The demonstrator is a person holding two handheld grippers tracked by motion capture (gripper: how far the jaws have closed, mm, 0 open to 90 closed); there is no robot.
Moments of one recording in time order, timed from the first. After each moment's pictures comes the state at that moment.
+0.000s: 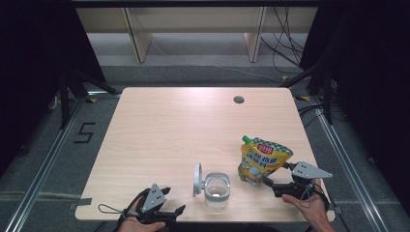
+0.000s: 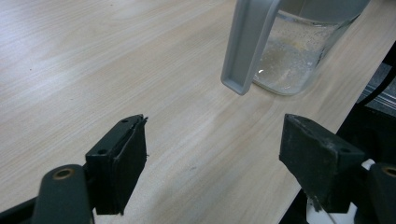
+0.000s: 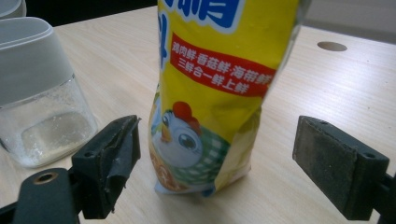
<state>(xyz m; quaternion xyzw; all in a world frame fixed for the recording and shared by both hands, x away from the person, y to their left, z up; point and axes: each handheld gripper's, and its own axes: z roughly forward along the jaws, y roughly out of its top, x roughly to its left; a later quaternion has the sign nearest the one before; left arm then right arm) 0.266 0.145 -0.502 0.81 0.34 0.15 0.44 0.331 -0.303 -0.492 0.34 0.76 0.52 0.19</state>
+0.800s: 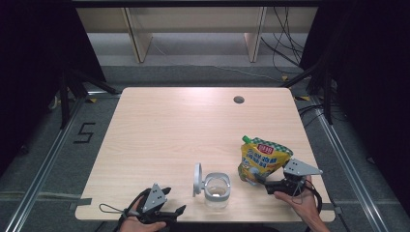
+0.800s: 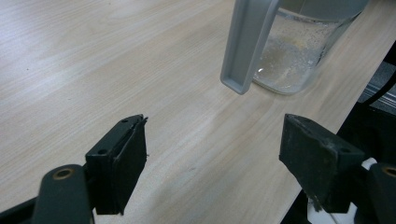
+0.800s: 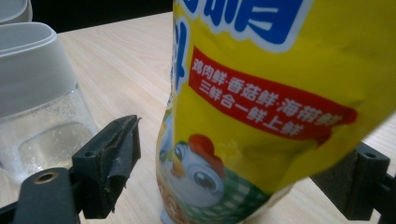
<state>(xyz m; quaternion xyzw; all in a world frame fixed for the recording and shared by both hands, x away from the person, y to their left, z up) 0.268 0.147 -0.503 0.83 0.33 0.16 0.42 0.347 -0.286 -0.499 0.30 0.76 0.54 0.19</state>
